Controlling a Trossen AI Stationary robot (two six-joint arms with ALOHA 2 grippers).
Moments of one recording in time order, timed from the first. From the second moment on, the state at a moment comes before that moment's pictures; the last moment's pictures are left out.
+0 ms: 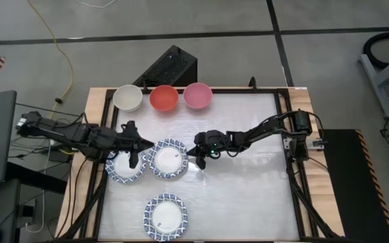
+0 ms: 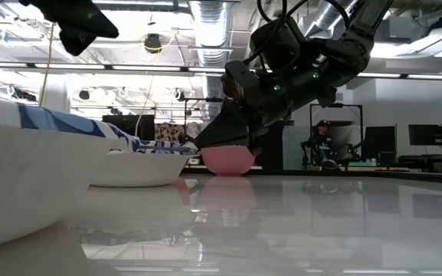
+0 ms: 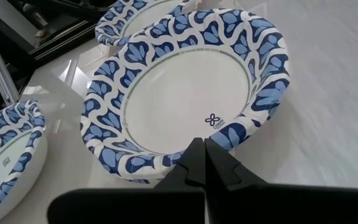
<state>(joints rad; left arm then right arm) -0.24 0.71 0.67 -0.35 -0.34 -0.40 -0.03 1.87 0.89 0.56 -0.10 0.42</state>
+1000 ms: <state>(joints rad) -0.47 1.15 0.67 -0.33 -0.41 -0.55 -0.03 1.87 0.89 0.56 -0.11 0.44</state>
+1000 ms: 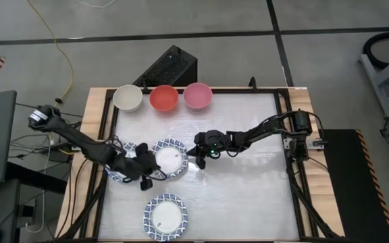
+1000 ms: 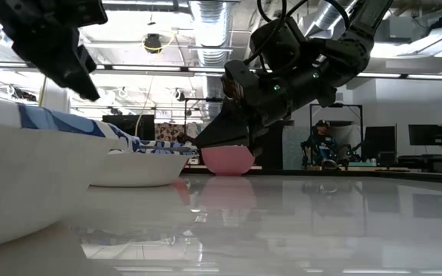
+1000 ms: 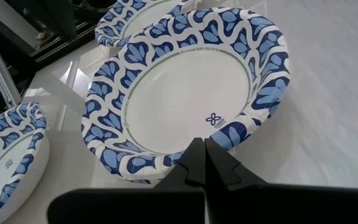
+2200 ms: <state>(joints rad) -0.54 1.17 0.51 -0.21 -0.48 -0.75 -0.03 1.86 0.89 0.66 -0.13 0.44</state>
